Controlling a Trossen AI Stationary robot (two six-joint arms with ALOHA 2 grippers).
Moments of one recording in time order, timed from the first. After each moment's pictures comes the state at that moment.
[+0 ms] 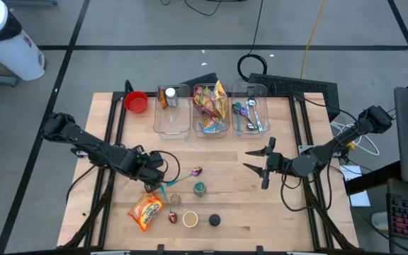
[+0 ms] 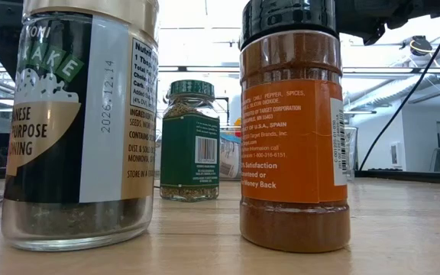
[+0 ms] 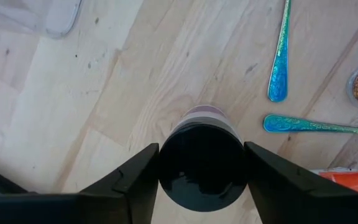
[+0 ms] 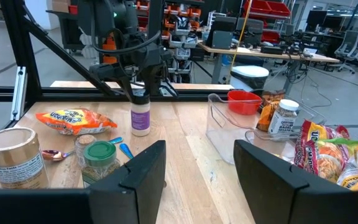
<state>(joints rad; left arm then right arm) -0.41 1.39 1.01 -1.15 -0.21 -0.88 0.53 0.95 0.46 0.37 0.75 0.03</state>
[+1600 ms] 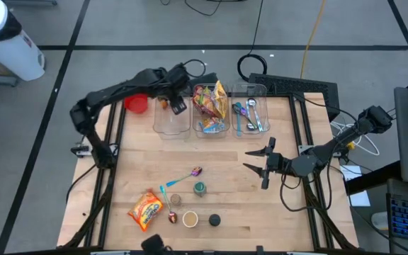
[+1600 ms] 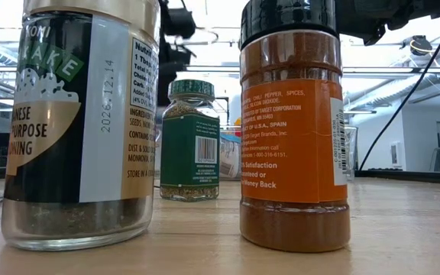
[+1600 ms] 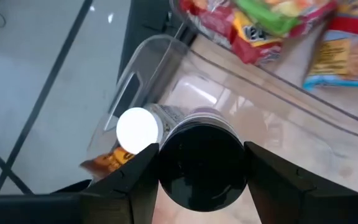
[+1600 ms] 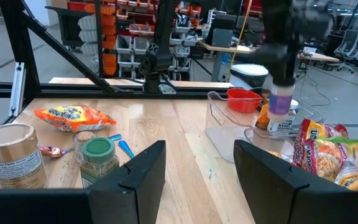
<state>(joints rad) 0.56 1.72 1.60 -1.03 -0.27 0.08 0.53 0.95 0.46 0.36 0.75 0.03</state>
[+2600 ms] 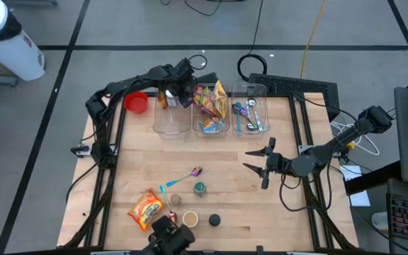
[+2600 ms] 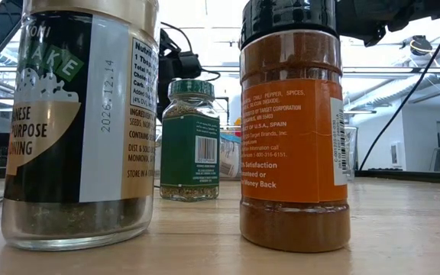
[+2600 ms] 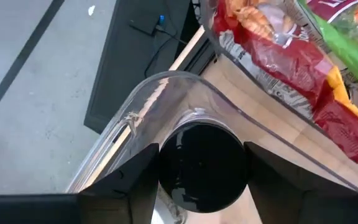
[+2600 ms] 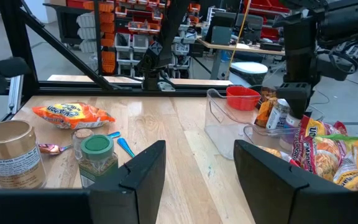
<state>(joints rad) 0.70 1.94 1.60 -0.82 -0.13 0.10 0.53 0.95 0.46 0.34 0.76 0.04</state>
